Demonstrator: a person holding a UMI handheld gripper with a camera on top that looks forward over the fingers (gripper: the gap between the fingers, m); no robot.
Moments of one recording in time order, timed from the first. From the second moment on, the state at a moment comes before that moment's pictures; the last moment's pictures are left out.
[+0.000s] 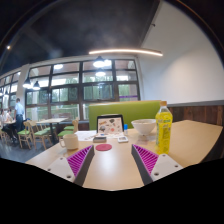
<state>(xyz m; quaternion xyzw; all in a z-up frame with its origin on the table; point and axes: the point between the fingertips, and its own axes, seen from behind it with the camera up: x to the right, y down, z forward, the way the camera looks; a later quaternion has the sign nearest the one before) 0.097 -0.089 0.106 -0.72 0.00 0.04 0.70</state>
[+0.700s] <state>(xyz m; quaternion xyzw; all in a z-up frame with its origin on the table) 0.319 0.077 0.096 -0.72 0.09 -0.08 0.68</state>
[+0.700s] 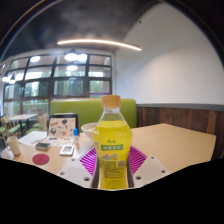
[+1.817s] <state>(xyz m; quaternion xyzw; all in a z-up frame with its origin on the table) -0.057 0.176 0.180 -0.25 -0.63 -0.66 0.32</state>
